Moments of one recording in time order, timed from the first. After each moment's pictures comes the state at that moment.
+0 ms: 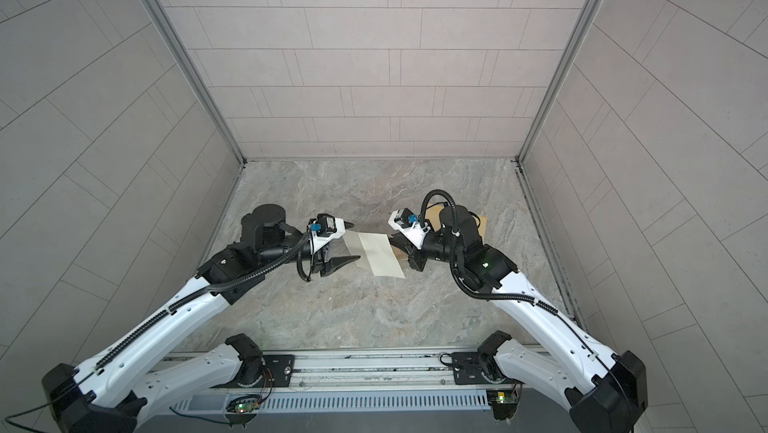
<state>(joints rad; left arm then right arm) -0.64 0.98 0.91 -0.27 0.60 0.42 0.56 0.97 0.86 -0.27 -0.52 -0.28</state>
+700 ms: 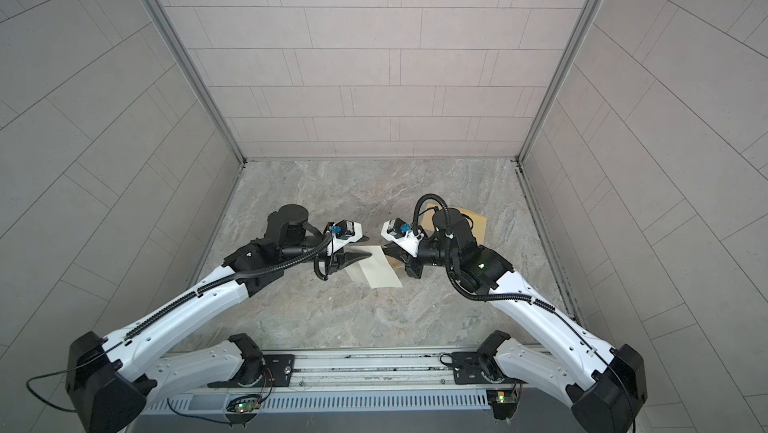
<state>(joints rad) -0.68 1.10 0.88 -0.21 0.61 0.45 0.61 0.99 0.86 -0.30 -0.56 -0.33</state>
